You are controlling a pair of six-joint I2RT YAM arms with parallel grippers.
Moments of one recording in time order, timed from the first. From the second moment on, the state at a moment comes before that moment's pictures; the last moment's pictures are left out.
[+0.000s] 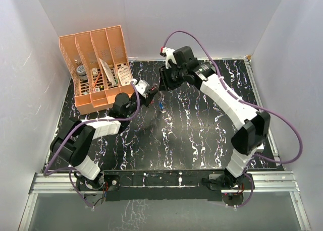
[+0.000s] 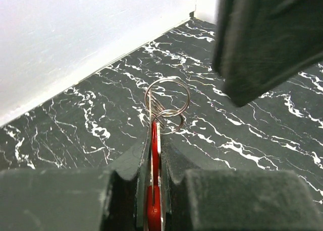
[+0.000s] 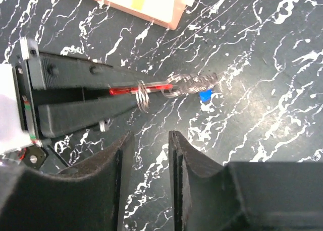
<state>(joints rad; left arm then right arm) -0.54 1.60 0.69 0.99 0.29 0.08 0.58 1.80 1.91 -0.86 -0.29 0.12</state>
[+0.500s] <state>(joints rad) -0.53 1.46 0.72 0.82 0.27 -0.18 0.58 1.48 1.43 -0.27 -0.26 0.24</state>
